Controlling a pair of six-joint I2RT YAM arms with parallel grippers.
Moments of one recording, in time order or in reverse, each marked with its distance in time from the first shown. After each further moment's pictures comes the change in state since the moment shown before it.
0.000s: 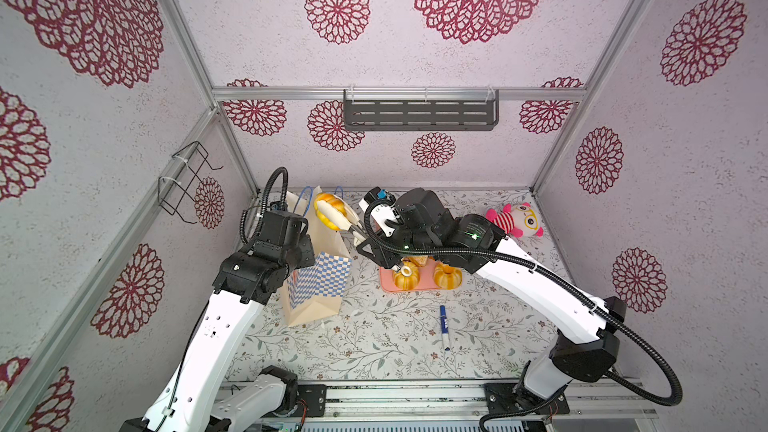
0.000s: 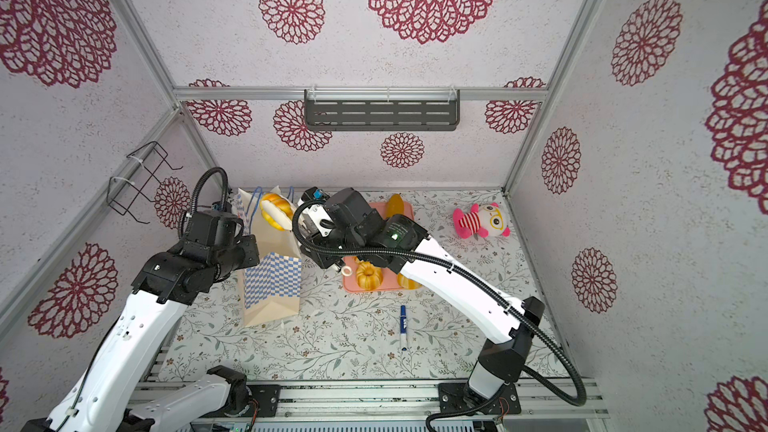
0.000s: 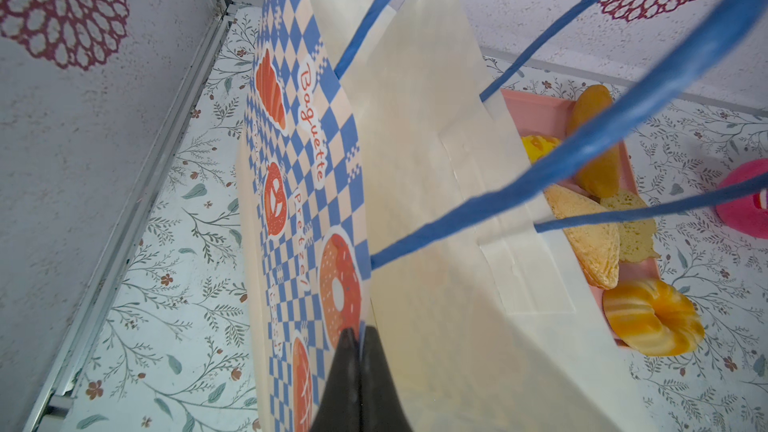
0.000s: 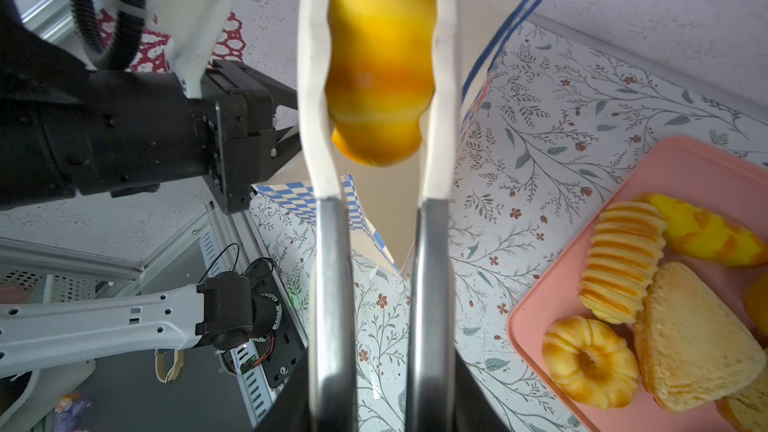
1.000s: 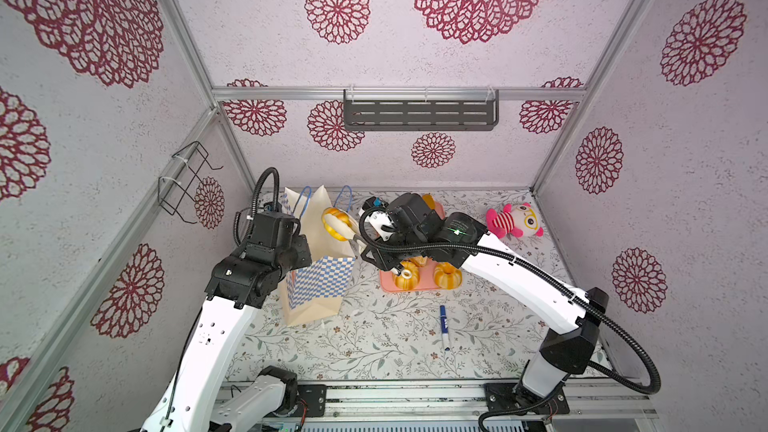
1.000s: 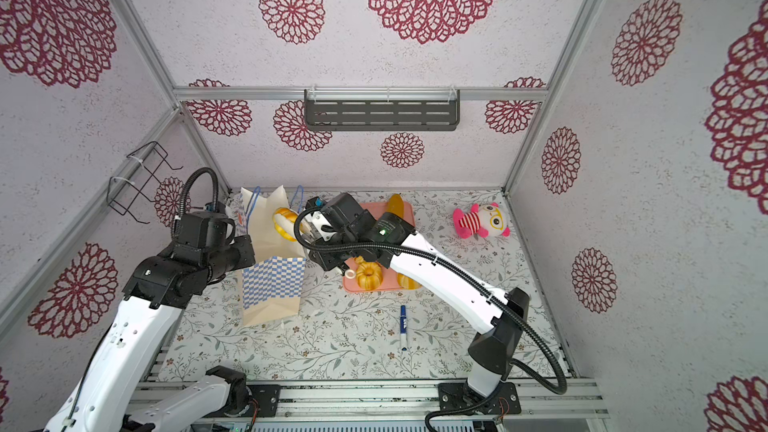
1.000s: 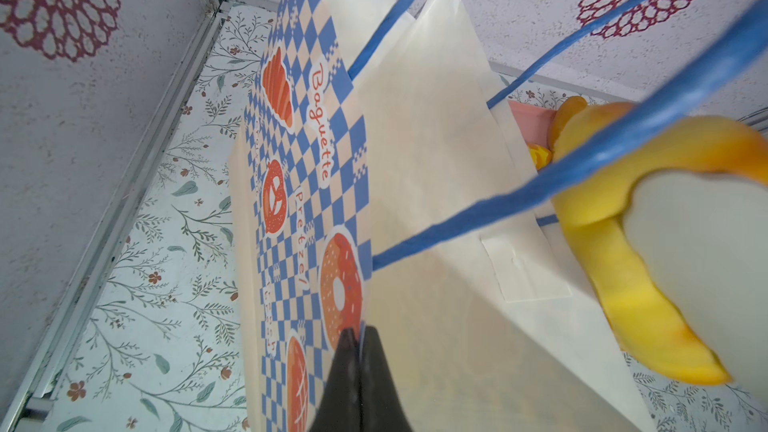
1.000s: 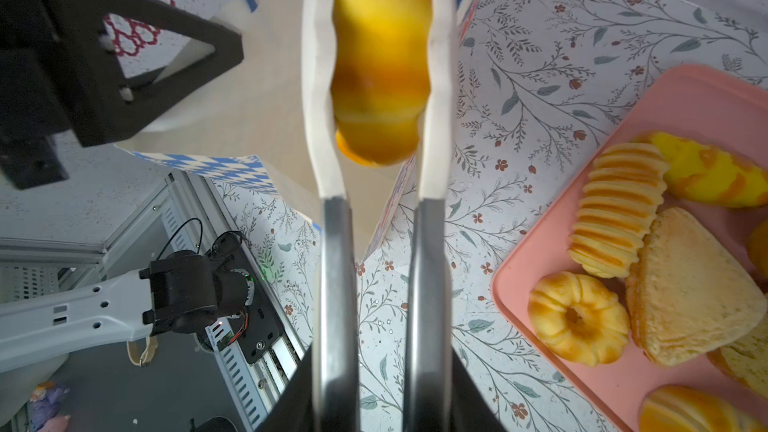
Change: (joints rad) left arm 0.040 -0.027 -0.001 0.002 0.056 0.000; right arm -0.027 0.056 -0.026 -0.065 -0.004 -0.012
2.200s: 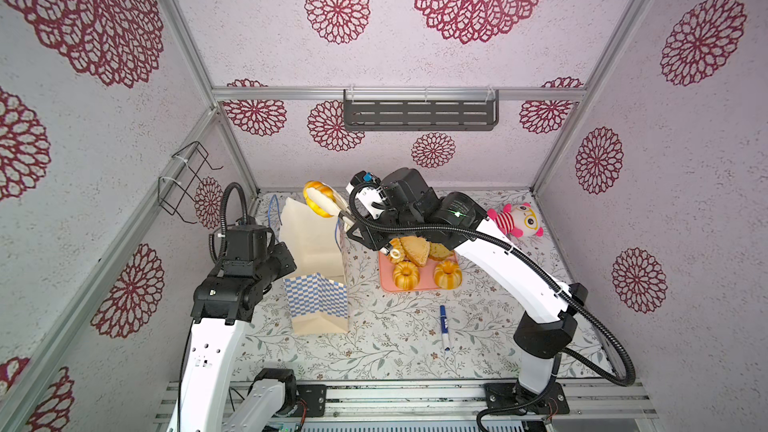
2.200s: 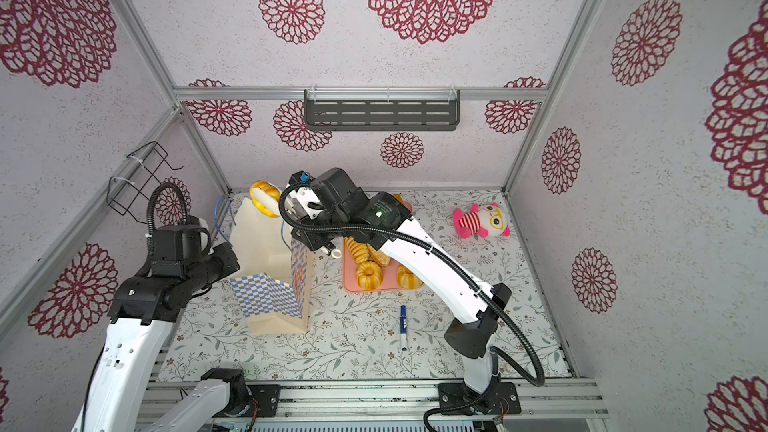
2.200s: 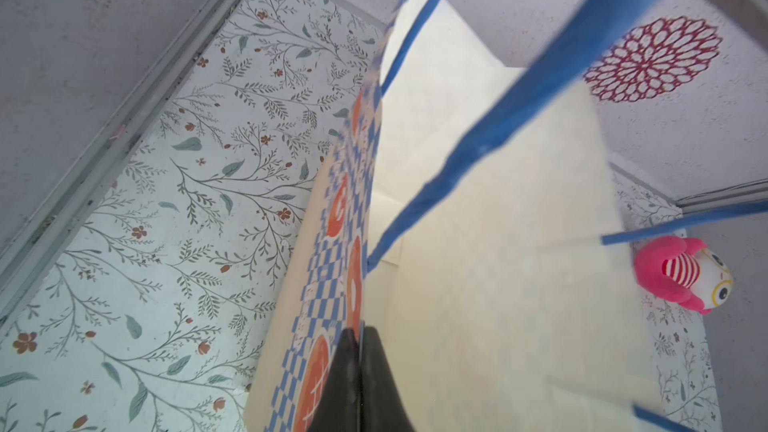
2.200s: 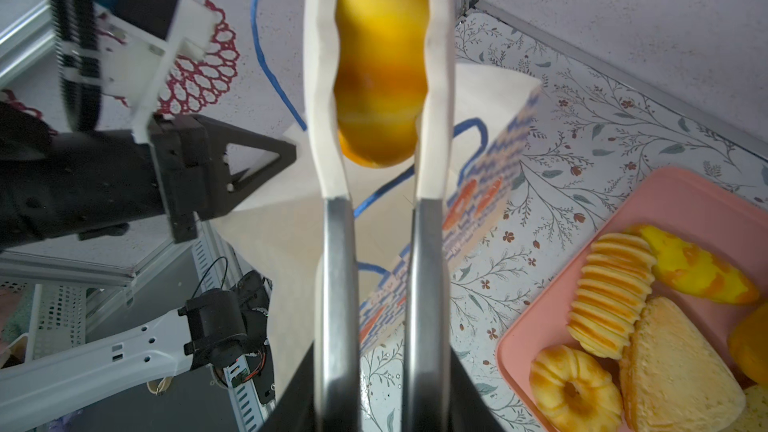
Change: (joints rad) left arm 0.226 -0.118 -0.095 0.032 0.172 -0.064; right arm -0.013 0.166 0.384 -0.111 -0.017 -0.043
